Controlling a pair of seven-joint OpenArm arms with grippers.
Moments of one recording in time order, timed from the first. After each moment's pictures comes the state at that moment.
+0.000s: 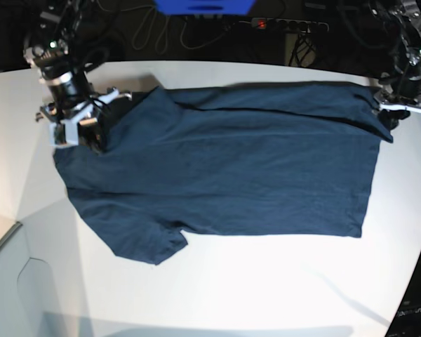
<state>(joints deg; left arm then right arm) 18.9 -5.7 -38.9 89.3 -29.4 -12.8 29.1 -21.1 -8.5 26.3 104.8 -1.2 37.5 -17.1</state>
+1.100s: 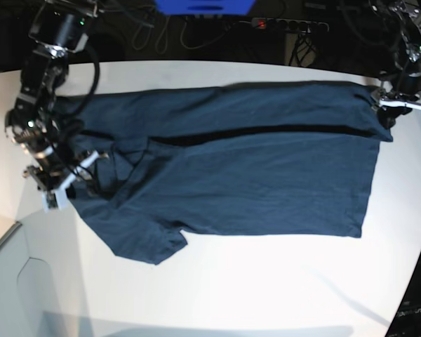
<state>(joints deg) 20.3 -5.7 -39.2 90.2 -29.5 -12.9 29.1 -1.9 2.5 26.0 88.7 -1.1 37.6 -29.7</state>
